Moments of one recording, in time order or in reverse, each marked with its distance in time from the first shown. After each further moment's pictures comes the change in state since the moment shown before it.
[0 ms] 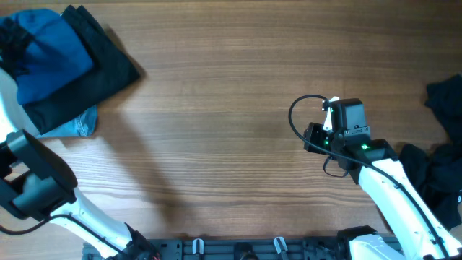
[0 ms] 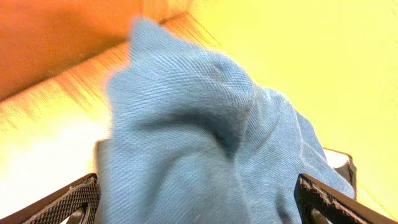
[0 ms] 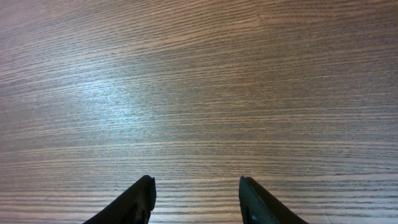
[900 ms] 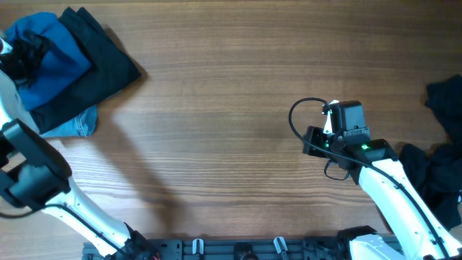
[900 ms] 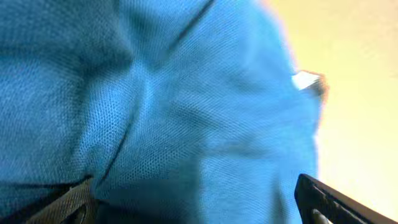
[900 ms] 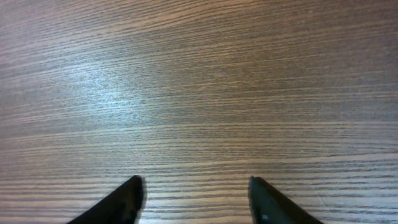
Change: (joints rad) left arm 0.024 0.111 0.044 -0.133 0.360 -0.068; right arm 0.000 -0.001 0.000 -0.051 0.004 -0.005
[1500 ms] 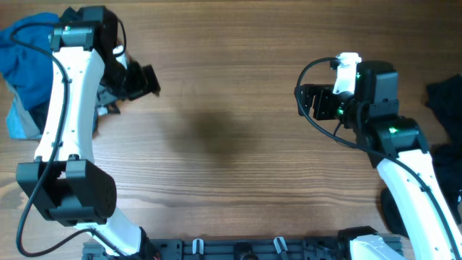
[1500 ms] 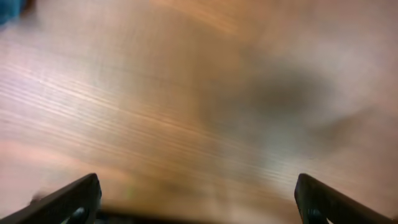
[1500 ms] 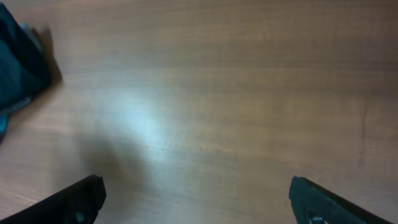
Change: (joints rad) left arm -0.580 -0.296 -0.012 -1.034 -0.283 0.046; right arm -0.037 -0.010 0.349 -0.045 -0.159 -0.159
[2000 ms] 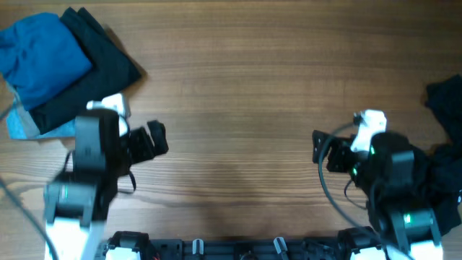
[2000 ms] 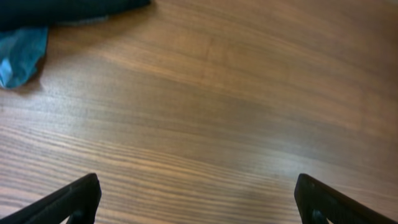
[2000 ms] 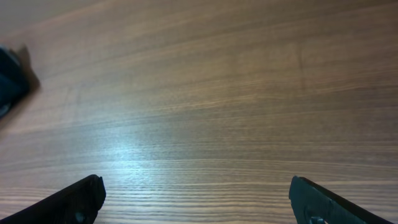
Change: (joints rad) left arm -0.130 -0.974 -0.838 0.603 -0.076 -0.032; right arm 0.000 -0.574 -0.364 -0.070 0.151 0.124
